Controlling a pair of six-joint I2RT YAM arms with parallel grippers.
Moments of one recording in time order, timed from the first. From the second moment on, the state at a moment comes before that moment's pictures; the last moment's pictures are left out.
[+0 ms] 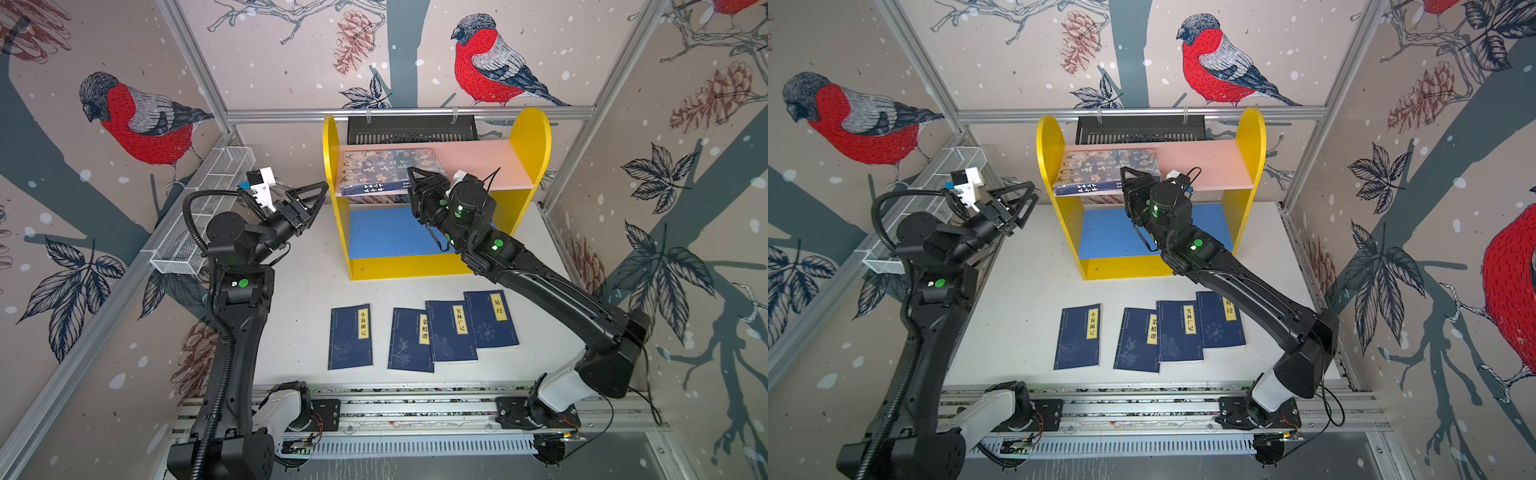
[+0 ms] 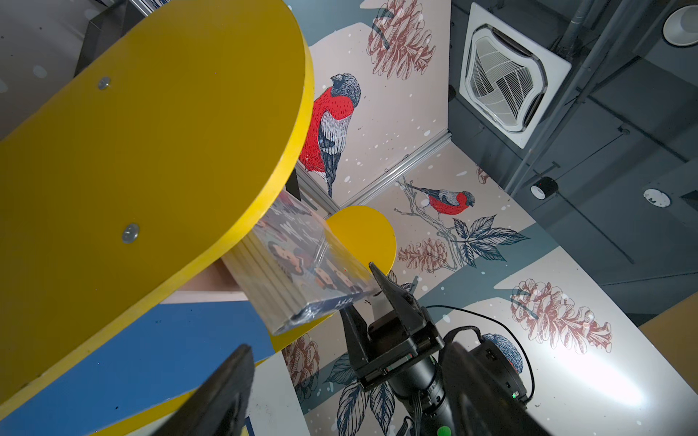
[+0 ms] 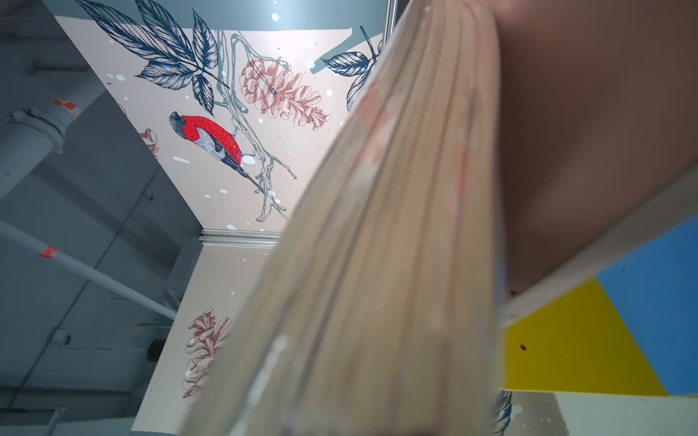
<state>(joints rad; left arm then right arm) 0.09 1.05 1.18 0.18 0.86 -1.20 0.85 1.57 1.65 0.02 0.28 1.52</state>
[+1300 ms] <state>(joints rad) -0.15 1.05 1.28 -0.23 0.50 -0.10 0.79 1.54 1.61 -0.02 0.08 1.60</state>
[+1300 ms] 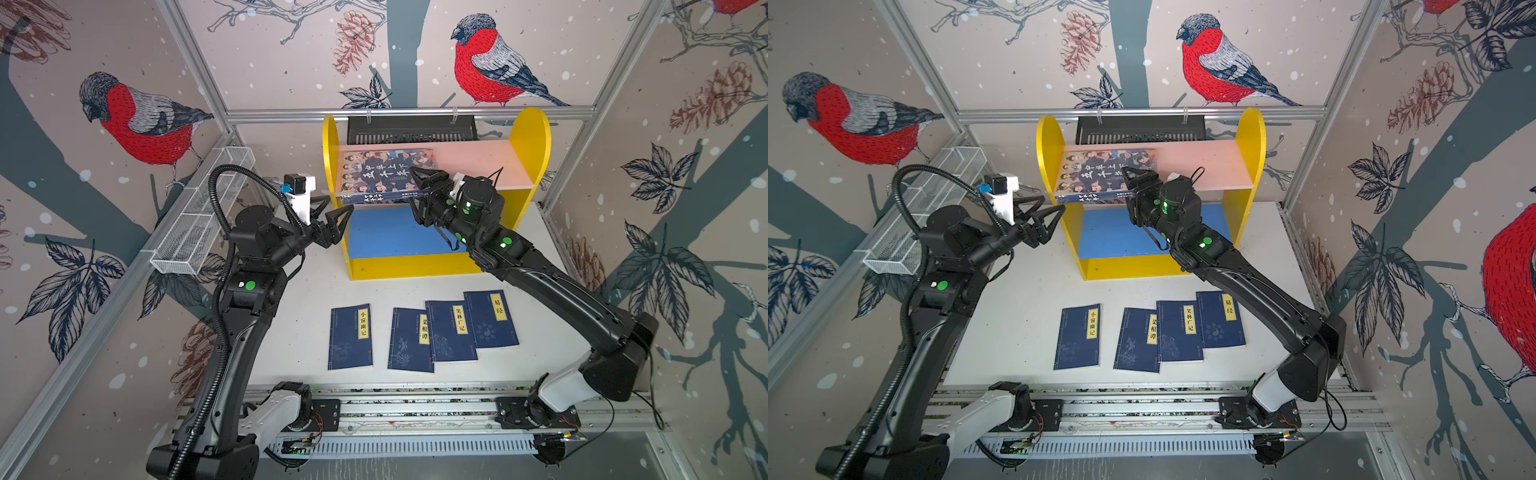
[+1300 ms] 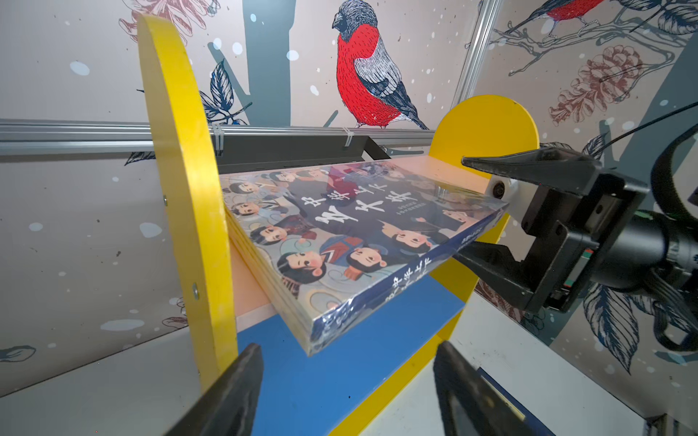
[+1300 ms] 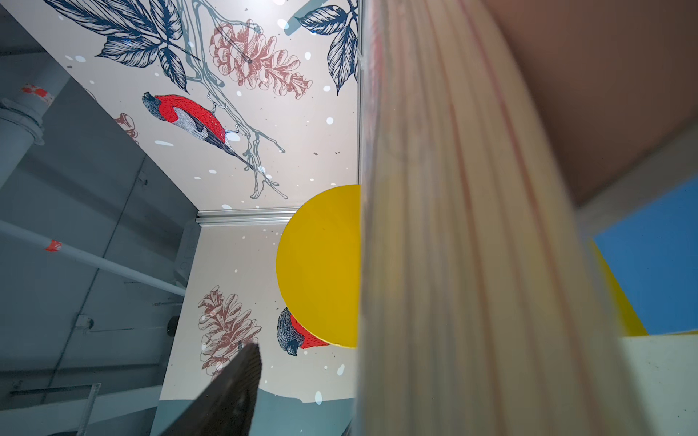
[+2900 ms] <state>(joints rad) -0.28 1.17 1.32 -0.21 0.13 -0.02 0.65 1.40 1.41 -0.02 -0.13 1.60</state>
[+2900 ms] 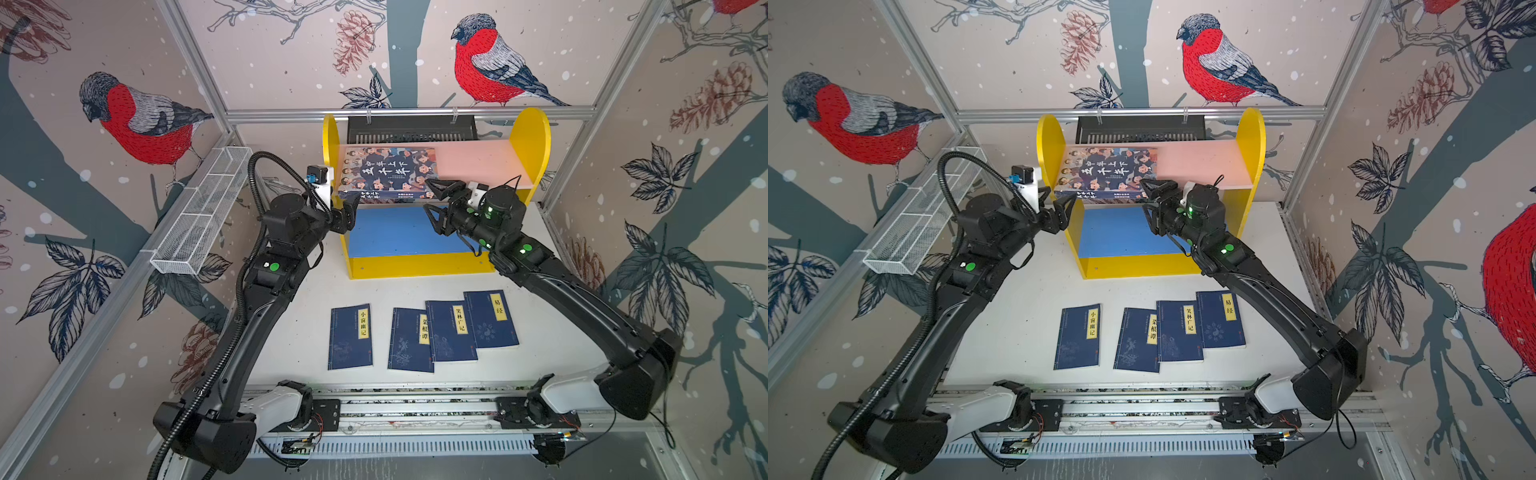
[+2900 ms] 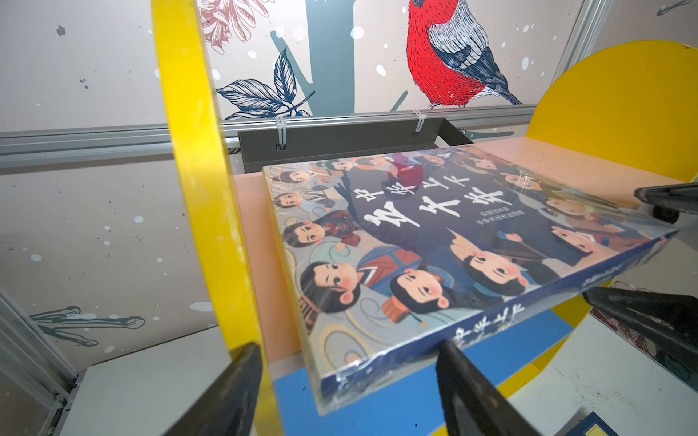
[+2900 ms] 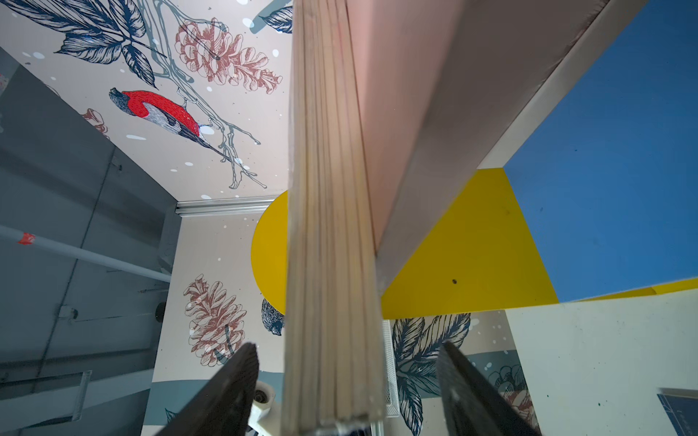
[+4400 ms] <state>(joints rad) -0.14 1.12 1.53 -0.56 0.24 -0.42 0.57 1.30 1.42 -0.21 -0.28 1.23</state>
